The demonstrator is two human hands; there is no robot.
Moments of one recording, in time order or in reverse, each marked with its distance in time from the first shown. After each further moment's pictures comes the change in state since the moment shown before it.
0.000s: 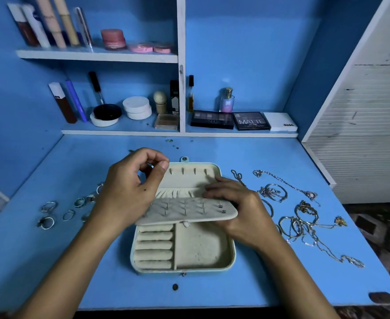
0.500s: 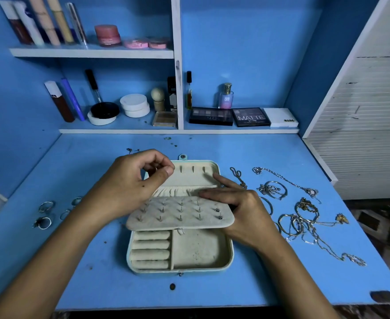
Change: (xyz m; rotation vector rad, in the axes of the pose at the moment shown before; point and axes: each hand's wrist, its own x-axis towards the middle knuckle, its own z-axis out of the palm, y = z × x) left_hand 0.012 0.014 -0.008 0.084 -0.285 -0.049; right_hand -0.002 0.003 -0.001 0.051 -0.020 -0.112
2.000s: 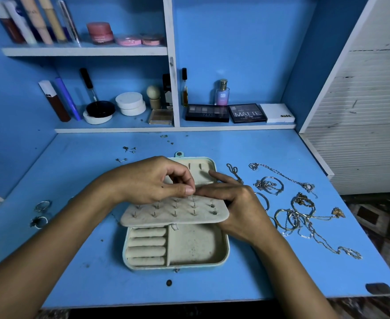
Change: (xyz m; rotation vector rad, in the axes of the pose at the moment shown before) left_hand 0.032 0.011 0.010 0.111 -0.649 0.071; right_hand 0.004 -0.003 -0.001 -0.014 -0.066 -0.004
